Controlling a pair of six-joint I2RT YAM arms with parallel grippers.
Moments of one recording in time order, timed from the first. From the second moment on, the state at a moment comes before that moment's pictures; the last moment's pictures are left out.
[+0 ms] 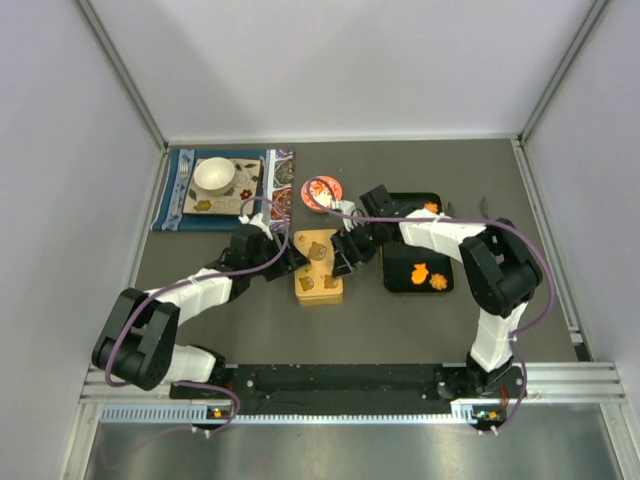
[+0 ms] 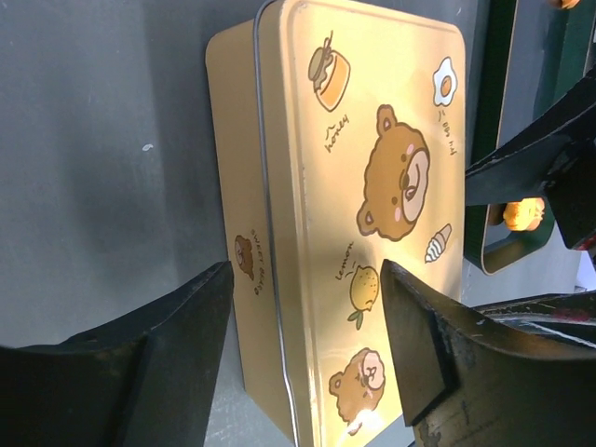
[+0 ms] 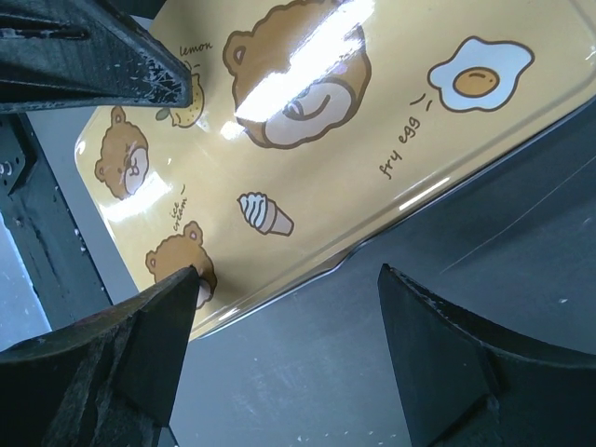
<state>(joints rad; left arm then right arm) -0.38 1.35 0.54 0.15 0.27 -0.76 0.60 1.85 1.20 -0.38 -0.66 -0.04</state>
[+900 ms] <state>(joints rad) -0.40 1.38 0.48 0.28 0.31 -0.78 0.62 1.82 1.14 -0.35 -0.67 -0.05</state>
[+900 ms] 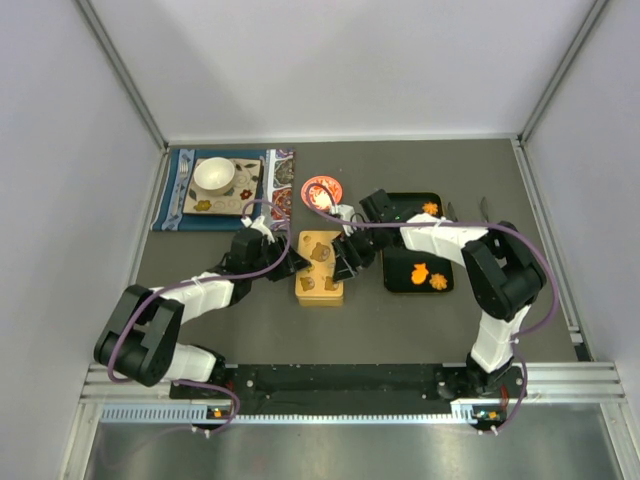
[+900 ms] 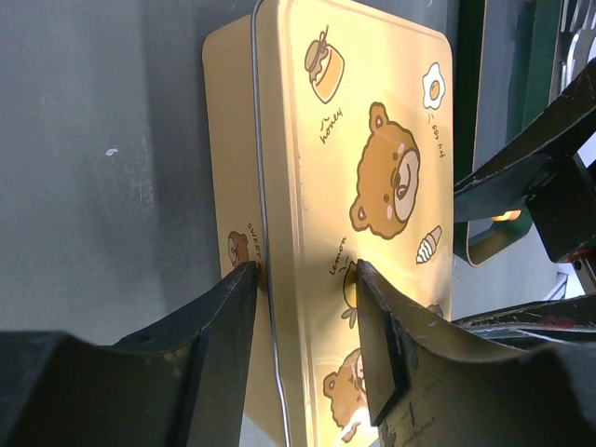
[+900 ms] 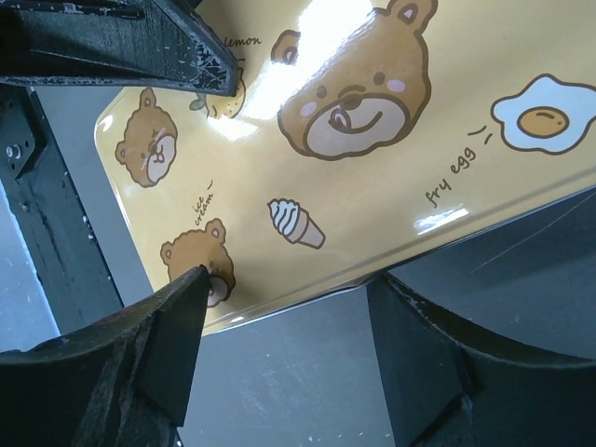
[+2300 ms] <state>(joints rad) -0.41 1.38 0.48 0.30 0.31 -0.78 0.77 1.51 1.09 -0.56 -0.34 -0.27</state>
